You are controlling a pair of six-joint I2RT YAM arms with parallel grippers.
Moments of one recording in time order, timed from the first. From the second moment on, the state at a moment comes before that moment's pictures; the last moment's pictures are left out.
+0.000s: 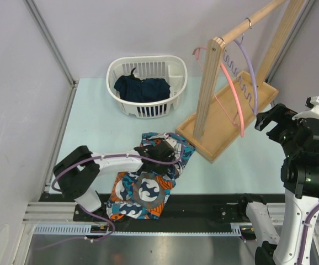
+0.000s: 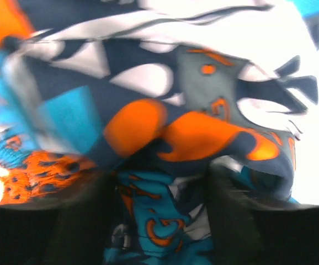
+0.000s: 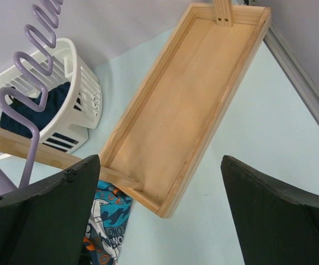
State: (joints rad) left arm -1.00 1.64 0.89 -0.36 -0.20 -0.38; right arm -0.18 0.73 1.33 -0.86 -0.04 0.37
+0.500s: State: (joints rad) left arm -0.41 0.71 0.51 -0.30 0.16 -0.57; right arm -0.13 0.71 1.27 -0.85 -0.02 0.36
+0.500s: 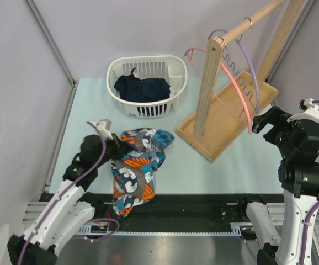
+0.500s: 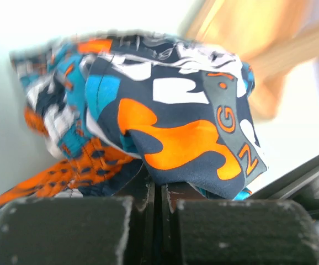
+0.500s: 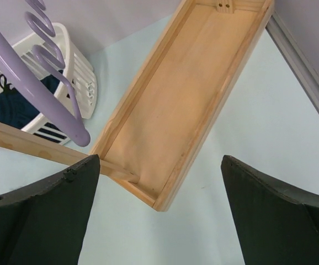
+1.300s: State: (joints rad) left arm -0.16 1.36 1.33 0.52 0.50 -0.98; right arm -0.13 0.69 1.05 -0.78 -0.02 0.44
